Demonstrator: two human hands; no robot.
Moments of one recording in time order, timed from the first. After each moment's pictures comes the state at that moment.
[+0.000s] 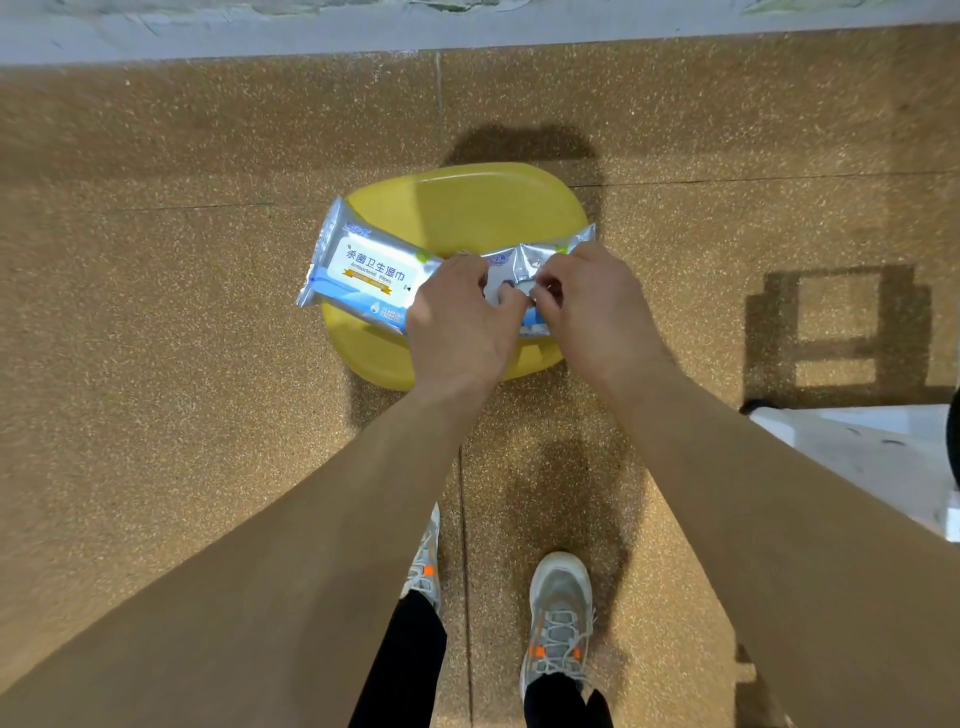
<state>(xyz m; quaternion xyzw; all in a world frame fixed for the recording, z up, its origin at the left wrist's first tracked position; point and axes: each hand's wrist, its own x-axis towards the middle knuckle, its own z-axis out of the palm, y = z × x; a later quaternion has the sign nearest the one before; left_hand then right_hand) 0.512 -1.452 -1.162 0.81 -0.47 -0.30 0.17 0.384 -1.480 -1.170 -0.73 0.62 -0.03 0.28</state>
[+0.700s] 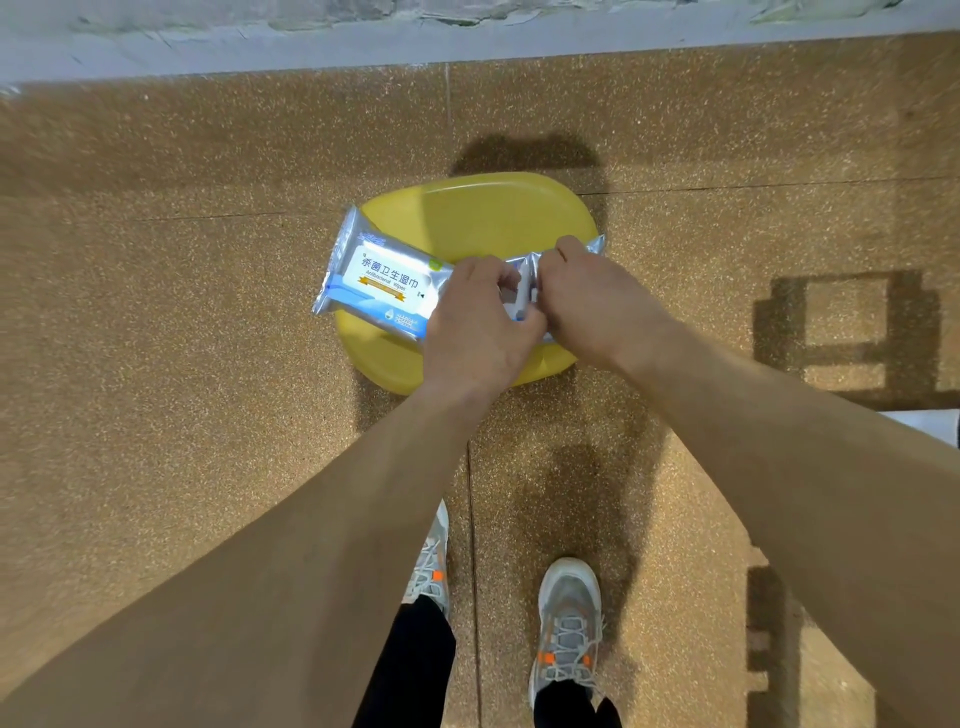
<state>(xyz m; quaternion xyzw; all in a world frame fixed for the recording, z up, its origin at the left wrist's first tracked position) 0.517 -1.451 -1.167 0.76 -0.49 -0.39 0.18 0.391 -1.504 -1.172 -0.84 0.47 0.16 0.22</state>
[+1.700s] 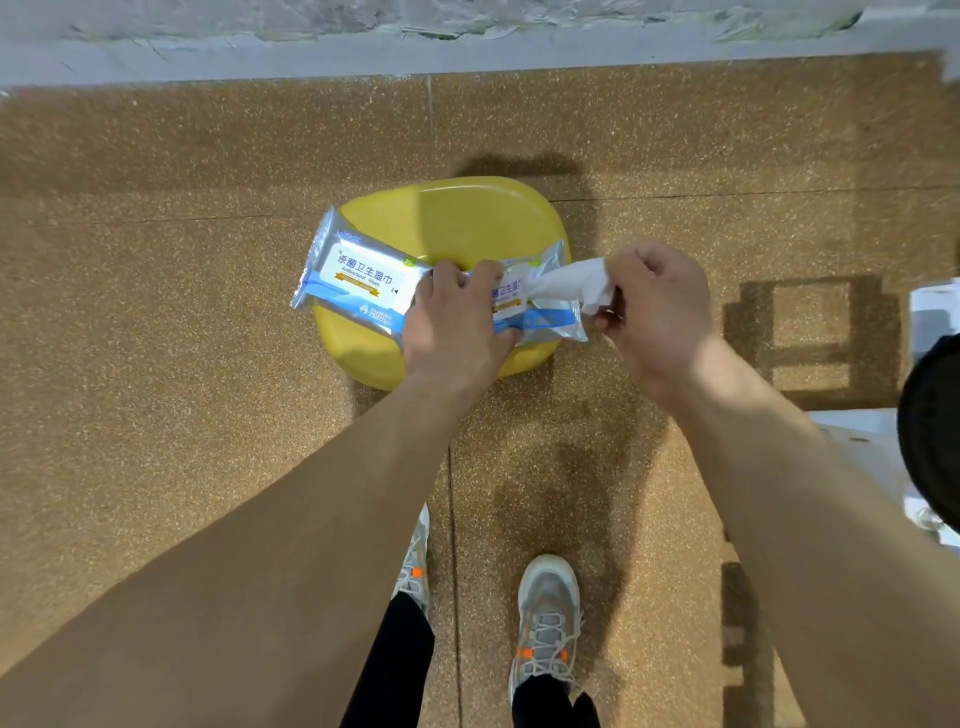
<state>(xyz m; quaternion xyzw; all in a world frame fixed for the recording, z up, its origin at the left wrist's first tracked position) 0.509 -1.446 -1.167 0.75 -0.60 -0.29 0.01 0.347 -1.474 -1.108 -0.31 0.68 -0.32 0.58</state>
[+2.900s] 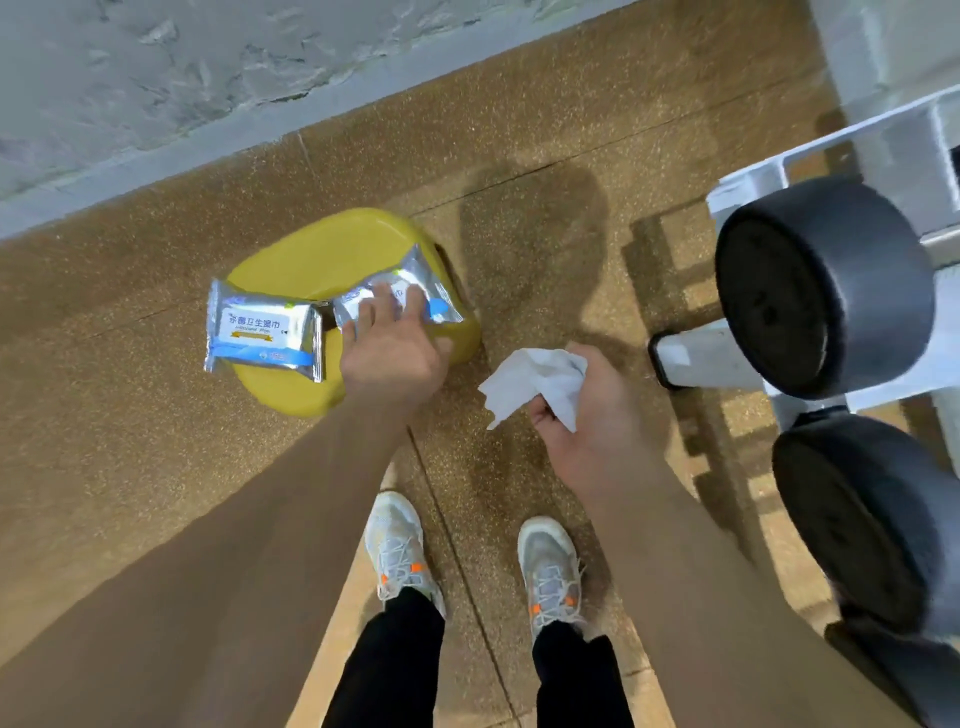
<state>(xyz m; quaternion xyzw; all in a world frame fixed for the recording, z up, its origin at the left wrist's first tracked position) 0.440 -1.440 -1.118 0.66 -0.66 -0.29 -0.19 0.270 -1.357 -1.056 0.16 0.62 -0.46 0.62</state>
